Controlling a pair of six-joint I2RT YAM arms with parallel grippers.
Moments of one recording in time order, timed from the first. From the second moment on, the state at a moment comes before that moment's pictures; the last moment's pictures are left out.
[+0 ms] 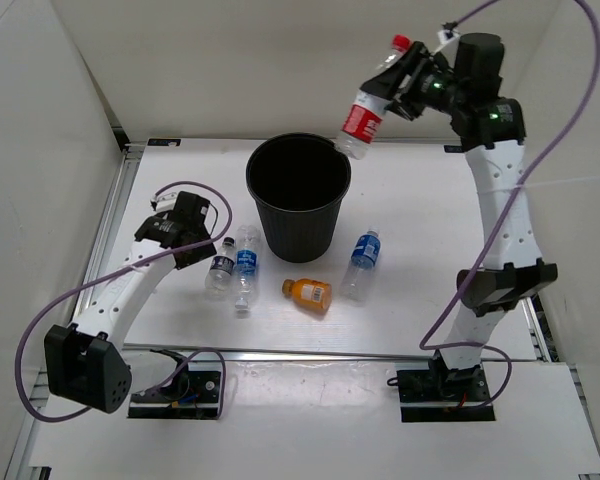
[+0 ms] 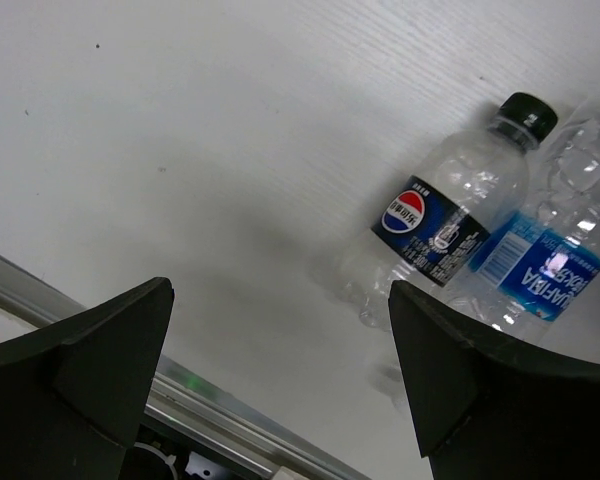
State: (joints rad) left arm -0.30 1.23 1.04 -0.97 -0.50 -0.65; right arm 0.20 1.79 2.34 -0.82 -0.48 0.76
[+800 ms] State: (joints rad) left arm -0.21 1.32 1.11 -0.89 -0.45 -0.59; right arm 0.41 1.87 2.28 -0.78 -0.34 0.58
